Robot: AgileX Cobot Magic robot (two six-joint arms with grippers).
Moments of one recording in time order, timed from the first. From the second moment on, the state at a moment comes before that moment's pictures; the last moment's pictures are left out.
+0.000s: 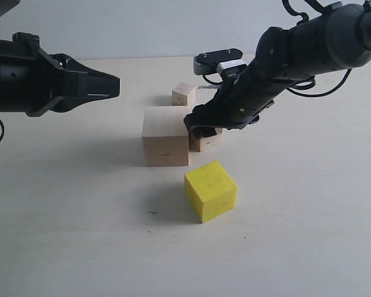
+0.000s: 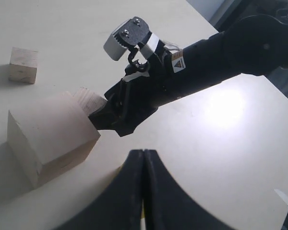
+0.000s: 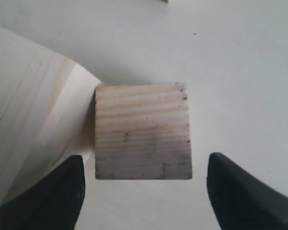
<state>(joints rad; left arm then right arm) -0.40 1.26 -0.74 1.75 -0.55 -1.97 0.46 2.02 -1.24 0.34 0.43 -0.25</state>
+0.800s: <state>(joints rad) -0.40 1.26 -0.74 1.75 -0.55 -1.97 0.46 2.03 -1.24 0.08 0.45 -0.02</state>
